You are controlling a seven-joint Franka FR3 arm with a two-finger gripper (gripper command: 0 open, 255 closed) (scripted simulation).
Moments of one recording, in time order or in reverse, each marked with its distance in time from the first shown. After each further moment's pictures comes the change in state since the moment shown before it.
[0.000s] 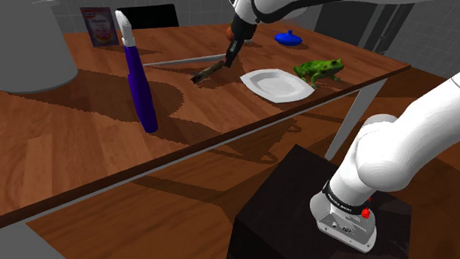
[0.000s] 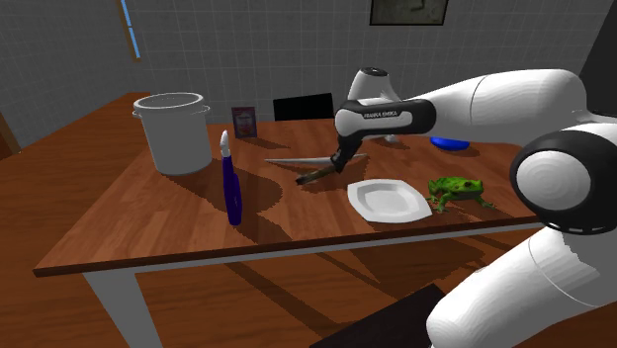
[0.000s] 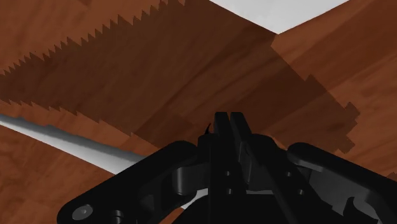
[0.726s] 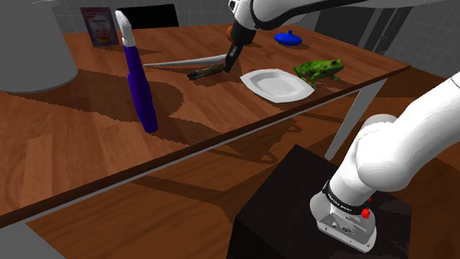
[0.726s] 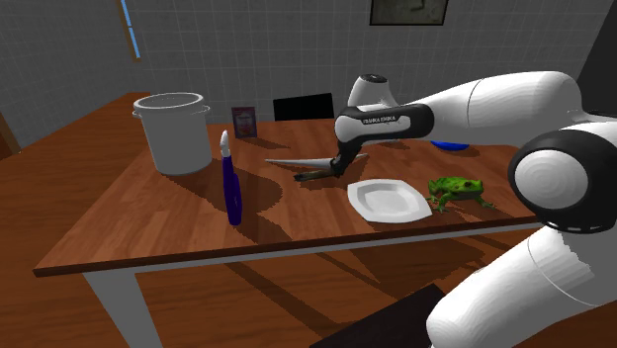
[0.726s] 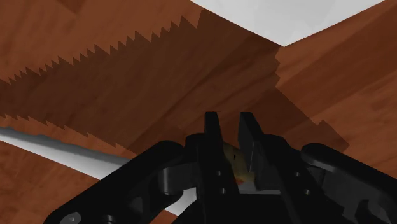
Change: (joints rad) arm -0.001 0.006 -0.003 -0.035 0.001 0.041 -0.003
